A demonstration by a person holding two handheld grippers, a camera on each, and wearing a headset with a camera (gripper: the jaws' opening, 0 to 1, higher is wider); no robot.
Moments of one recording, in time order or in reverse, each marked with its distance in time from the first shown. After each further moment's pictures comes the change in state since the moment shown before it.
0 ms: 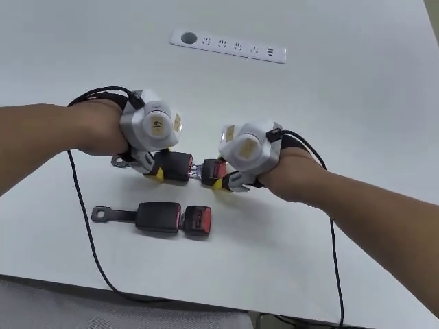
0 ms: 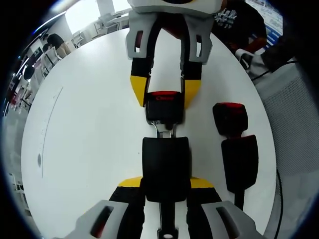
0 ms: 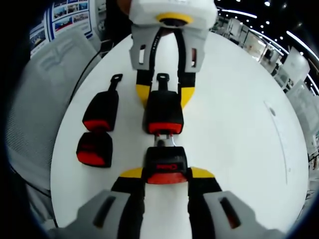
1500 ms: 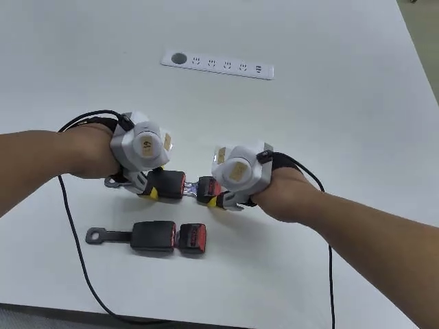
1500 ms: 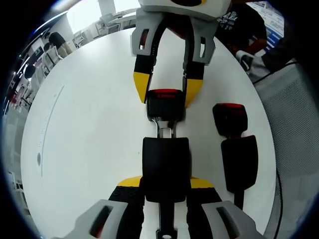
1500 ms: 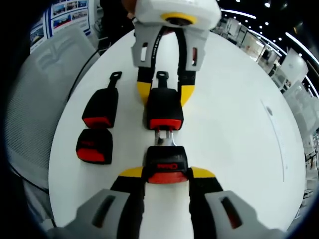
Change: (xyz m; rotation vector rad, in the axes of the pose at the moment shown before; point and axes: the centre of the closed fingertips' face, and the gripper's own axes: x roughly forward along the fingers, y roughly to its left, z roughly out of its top) left arm 0.000 -0.001 0.000 -0.007 -0.006 0.001; right arm -0.006 0.002 -0.009 -0.005 0.015 -0.035
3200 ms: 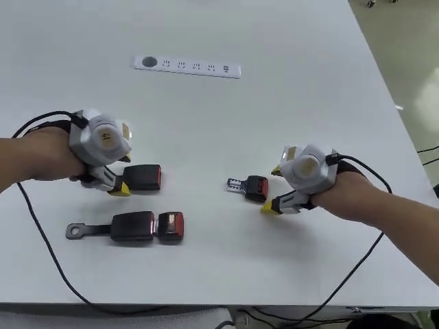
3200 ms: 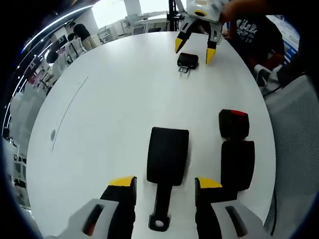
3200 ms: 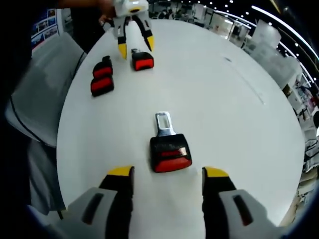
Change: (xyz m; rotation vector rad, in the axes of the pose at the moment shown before) left arm -0.035 -0.008 -0.019 -0.167 -0.054 0.147; right arm -0.095 0.022 -0.136 0.276 0.021 -0.127
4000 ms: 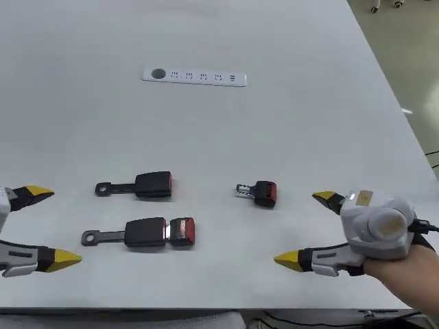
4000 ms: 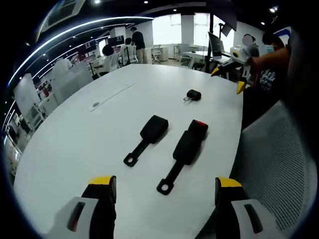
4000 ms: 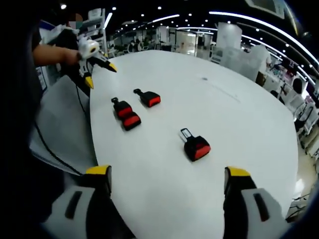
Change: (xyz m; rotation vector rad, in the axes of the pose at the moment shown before) left arm -0.112 -0.086 -0.051 -0.380 -0.316 0.193; right arm -0.085 0.072 0.016 0.262 -0.238 -0.112
